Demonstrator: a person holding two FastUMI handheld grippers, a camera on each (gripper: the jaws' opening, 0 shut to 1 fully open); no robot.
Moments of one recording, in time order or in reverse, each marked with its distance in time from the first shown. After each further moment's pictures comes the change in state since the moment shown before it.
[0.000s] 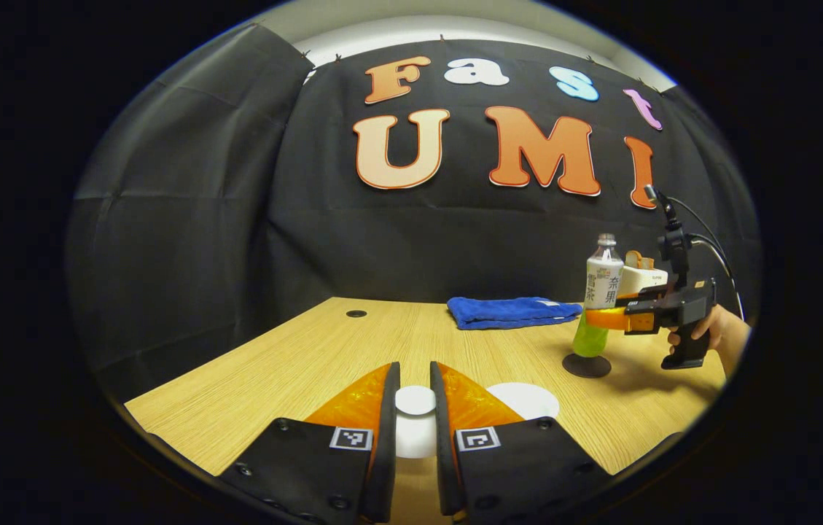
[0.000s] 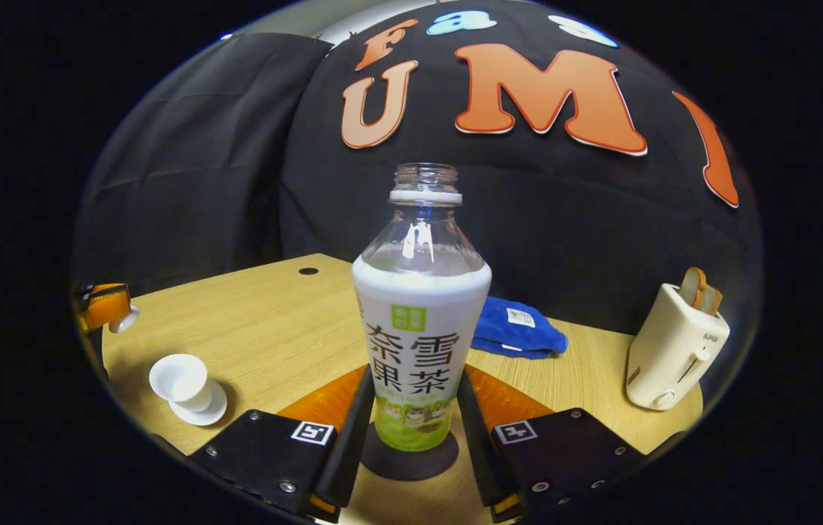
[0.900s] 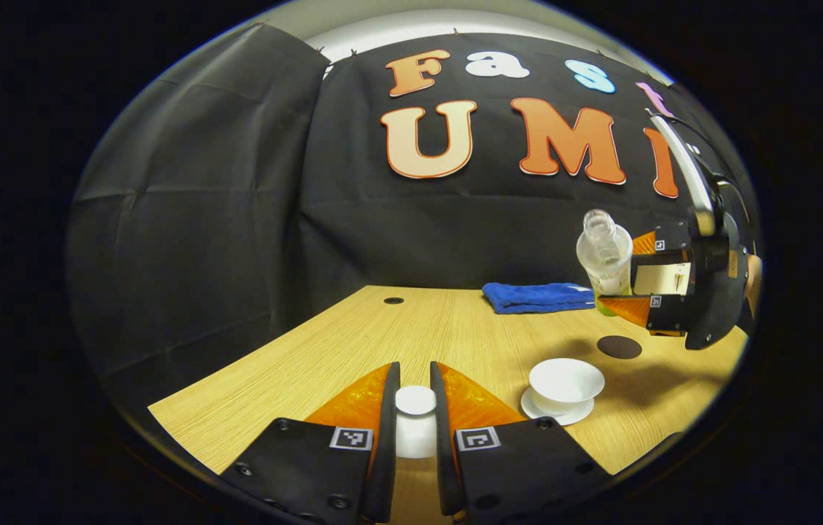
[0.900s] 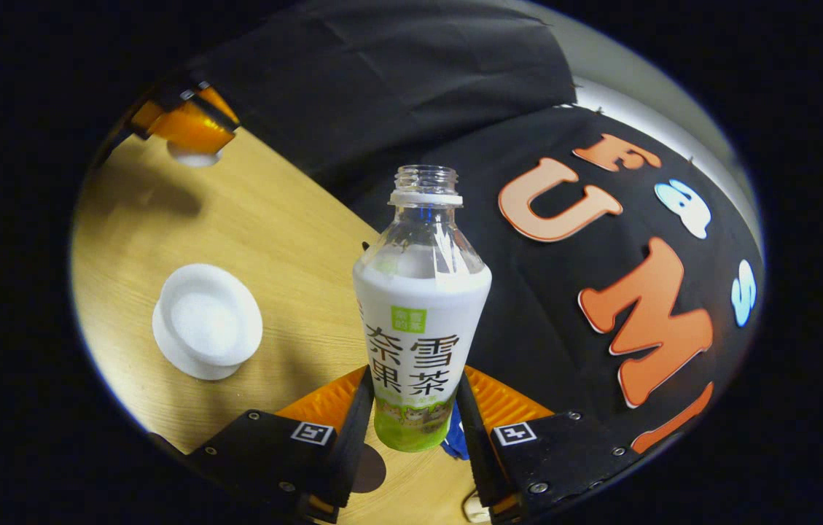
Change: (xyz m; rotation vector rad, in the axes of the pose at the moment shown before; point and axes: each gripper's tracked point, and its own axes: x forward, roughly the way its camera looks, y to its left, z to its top) left arm -0.021 0.055 -0.009 0.018 0.021 0.096; right arm -0.039 0.072 0.038 -0.833 -0.168 -0.050
